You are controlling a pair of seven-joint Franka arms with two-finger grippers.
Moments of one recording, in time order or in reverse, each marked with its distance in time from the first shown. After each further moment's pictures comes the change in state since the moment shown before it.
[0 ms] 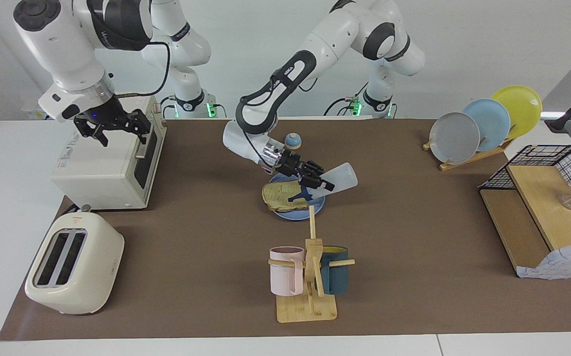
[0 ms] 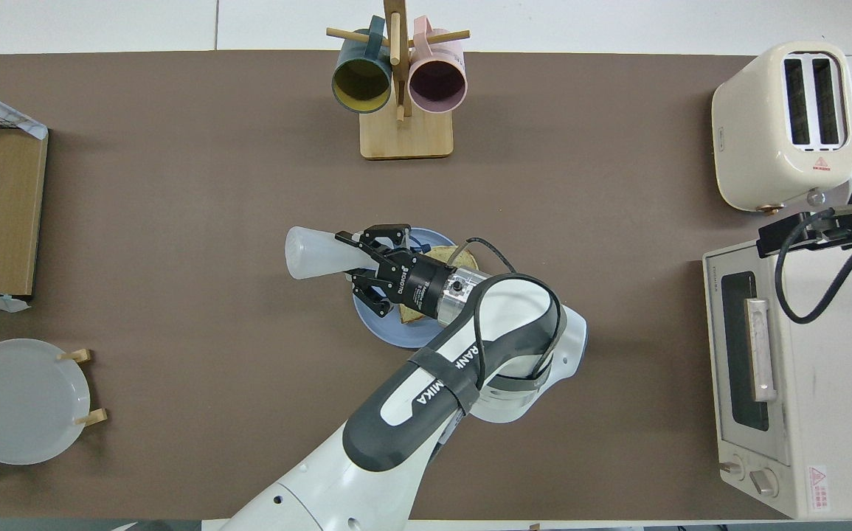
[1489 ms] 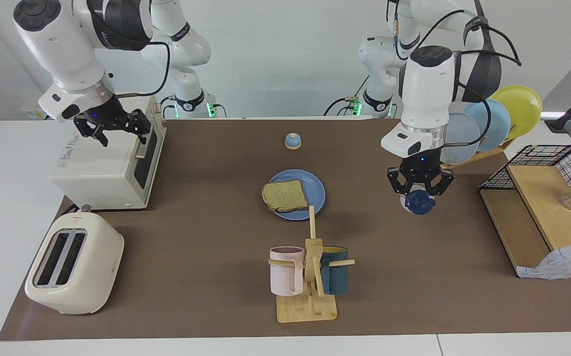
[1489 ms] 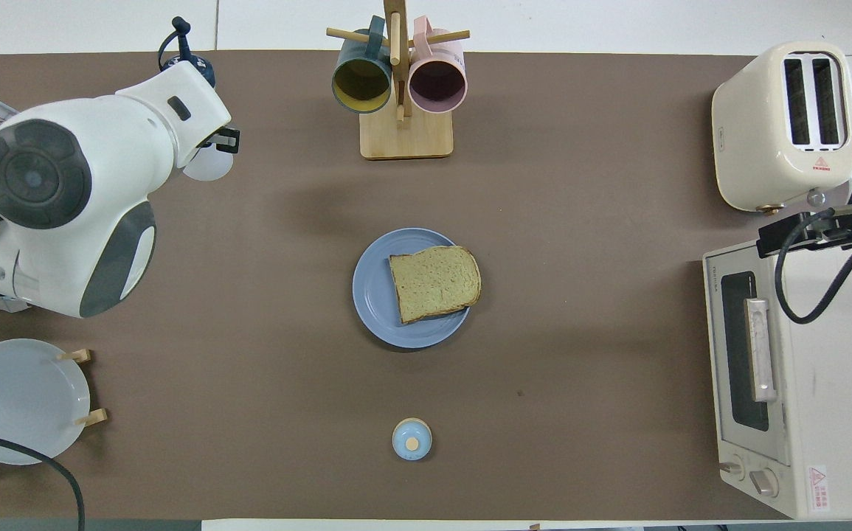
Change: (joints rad) left arm 0.713 -0.510 0.017 -0.413 -0.823 1.264 -0.506; right arm 0.000 0.000 0.000 0.000 0.000 0.000 0.000
